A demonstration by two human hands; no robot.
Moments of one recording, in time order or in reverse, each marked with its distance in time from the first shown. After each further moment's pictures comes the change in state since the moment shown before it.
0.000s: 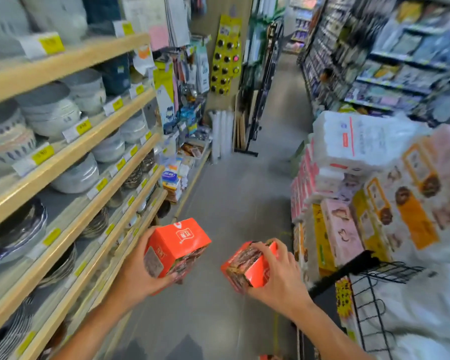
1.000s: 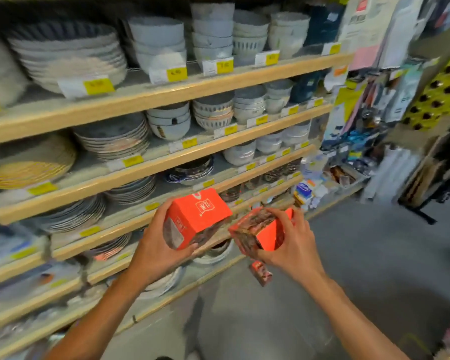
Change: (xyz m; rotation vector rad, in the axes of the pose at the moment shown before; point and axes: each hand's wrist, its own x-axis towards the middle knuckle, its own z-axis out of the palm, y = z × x) left_hand -0.158 0.076 -0.057 0.242 0.771 -0.193; right_hand 0.074 -0.146 0.016 0.256 -0.138 -0.769
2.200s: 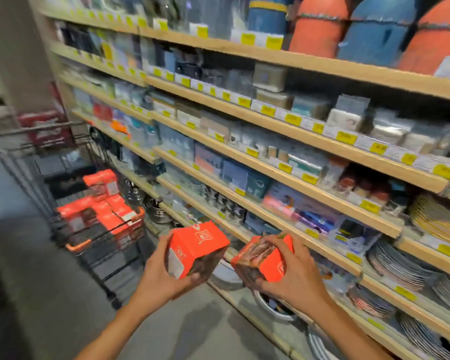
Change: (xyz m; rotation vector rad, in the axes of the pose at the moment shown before) left_hand -0.581 -0.100 -0.420 0.059 1.076 -0.422; right_hand -0.267 -0.559 0.298 0.114 -0.739 -1.052
